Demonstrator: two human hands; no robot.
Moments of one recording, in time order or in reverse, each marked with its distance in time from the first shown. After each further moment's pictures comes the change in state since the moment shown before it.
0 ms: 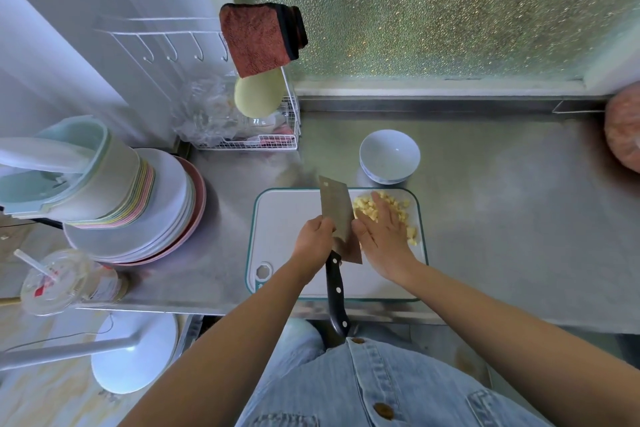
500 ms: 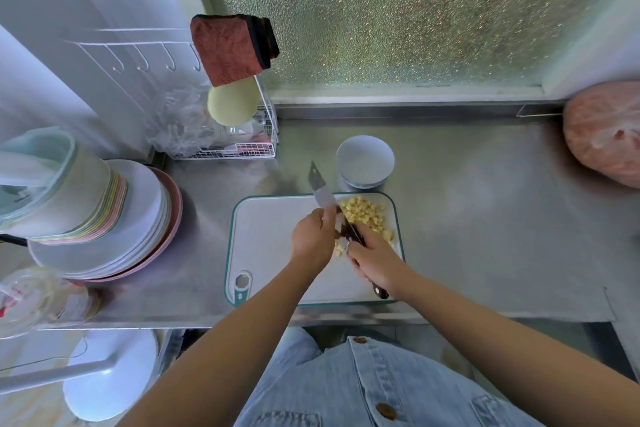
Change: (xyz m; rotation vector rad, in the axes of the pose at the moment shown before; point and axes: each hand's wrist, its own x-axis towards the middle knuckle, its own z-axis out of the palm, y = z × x) left_hand 0.001 0.020 0.032 0.294 0.096 0.227; right_hand -0.040 -0.012 -0.031 0.774 -0.150 0.140
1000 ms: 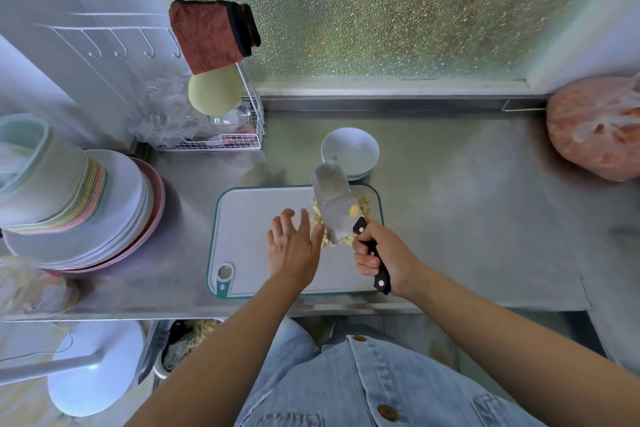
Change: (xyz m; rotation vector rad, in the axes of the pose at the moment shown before) left_hand -0.016 -0.040 0.023 0.722 0.108 0.130; right_hand -0.018 0.011 -0.032 0.646 -0.027 0.253
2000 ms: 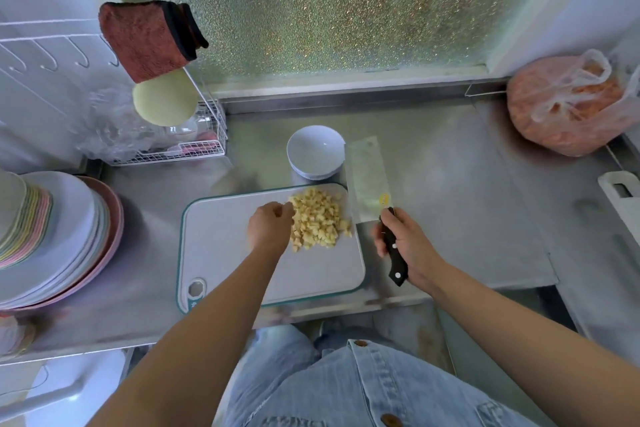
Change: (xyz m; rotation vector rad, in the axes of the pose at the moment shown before) left_hand 0.057 0.021 -0.005 -0.673 -0.045 -0.306; right_hand -0.004 -0.008 -0.075 -0.083 0.230 -0.351
